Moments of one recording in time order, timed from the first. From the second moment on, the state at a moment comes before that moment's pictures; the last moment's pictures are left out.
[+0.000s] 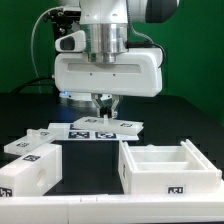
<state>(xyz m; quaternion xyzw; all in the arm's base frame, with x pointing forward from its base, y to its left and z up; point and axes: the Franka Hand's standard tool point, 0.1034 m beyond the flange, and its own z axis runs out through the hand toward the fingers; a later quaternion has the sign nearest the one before) 0.450 0.008 0.072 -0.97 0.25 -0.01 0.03</state>
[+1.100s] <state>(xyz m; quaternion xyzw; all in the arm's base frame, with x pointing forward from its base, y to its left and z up) 0.438 0.054 0.073 -0.68 0.73 0.09 0.02</state>
